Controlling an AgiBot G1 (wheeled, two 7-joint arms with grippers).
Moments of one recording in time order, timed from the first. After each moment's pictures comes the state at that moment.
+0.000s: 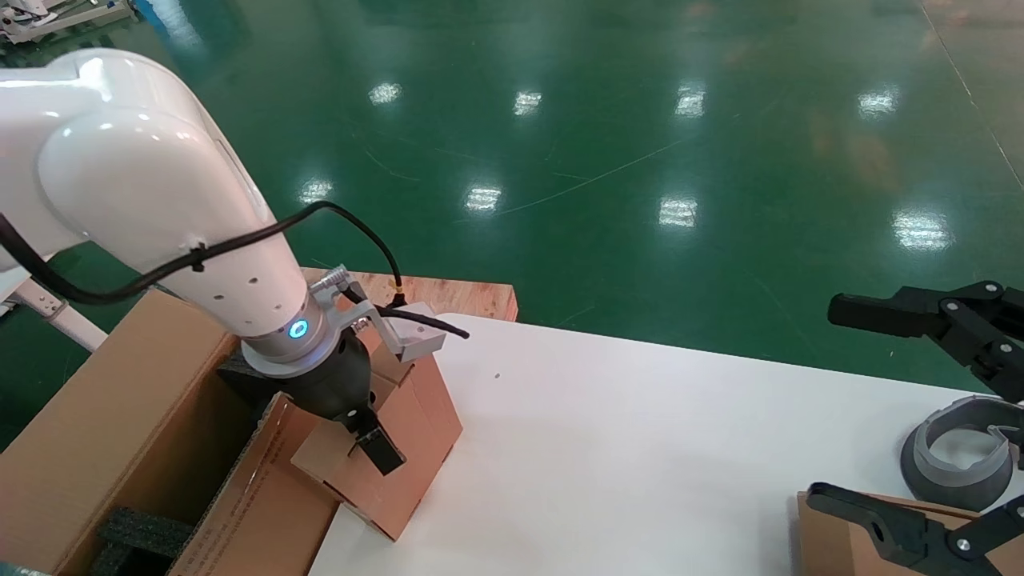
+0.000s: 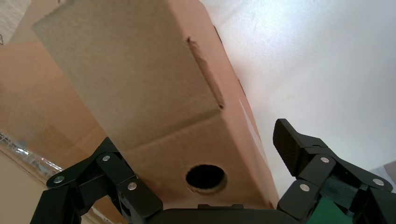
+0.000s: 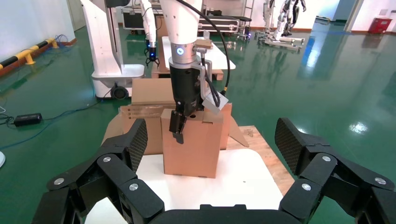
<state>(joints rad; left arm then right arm) -2.17 0.87 1.92 -1.48 1.57 1.33 -1.62 1.07 -0.61 -0.28 1.28 -0.73 -1.50 0.19</state>
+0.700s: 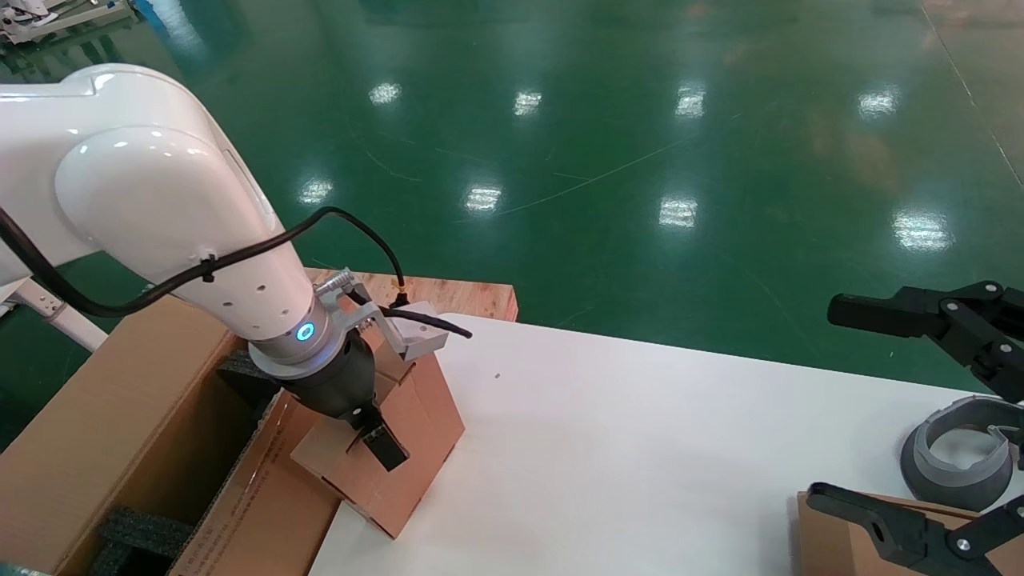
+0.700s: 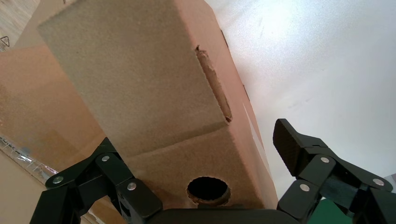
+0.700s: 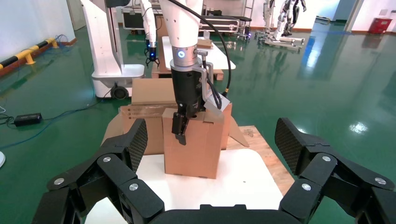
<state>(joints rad) -2.15 0.87 1.93 -1.48 1.59 1.31 -1.63 1.07 -0.61 -0.28 1.28 -0.73 -1.50 0.19</state>
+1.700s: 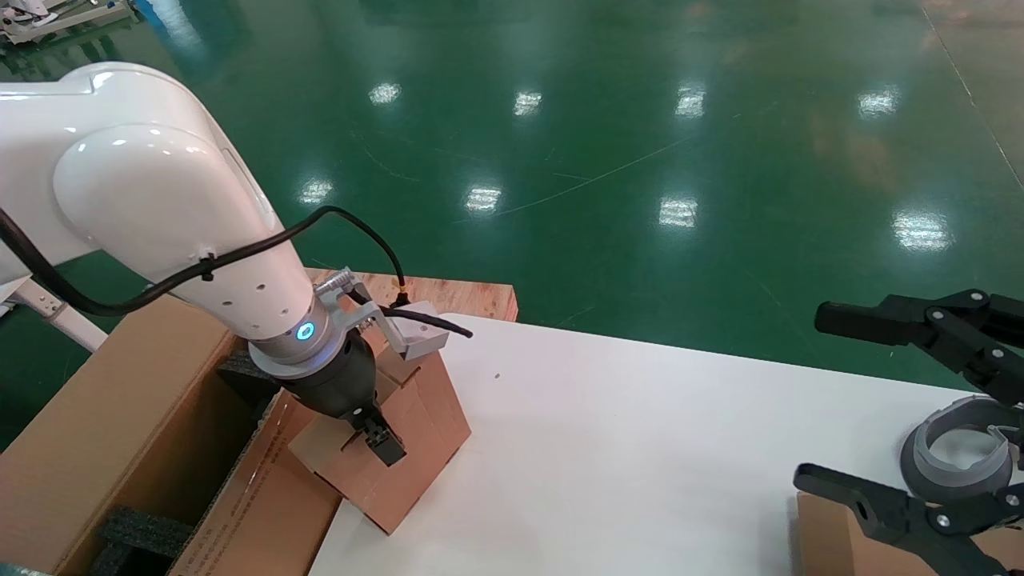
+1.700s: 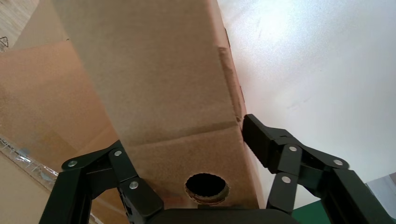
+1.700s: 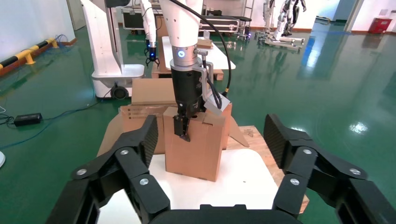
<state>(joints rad) -2.15 0.87 1.93 -1.48 1.59 1.31 -1.63 1.07 -0.61 -0.28 1.28 -0.73 -1.50 0.19</state>
